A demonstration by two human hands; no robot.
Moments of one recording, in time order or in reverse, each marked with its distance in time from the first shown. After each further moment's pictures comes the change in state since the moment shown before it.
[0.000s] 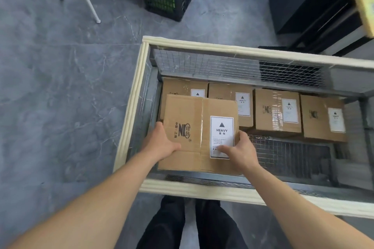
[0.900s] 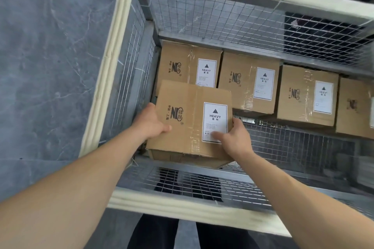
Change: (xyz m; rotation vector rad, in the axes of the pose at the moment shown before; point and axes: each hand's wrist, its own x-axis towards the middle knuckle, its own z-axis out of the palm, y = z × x) left_hand 0.133 -0.063 0.055 -0.043 -0.063 -0.123; right_hand 0.111 0.048 0.092 -0.118 -0.083 0.046
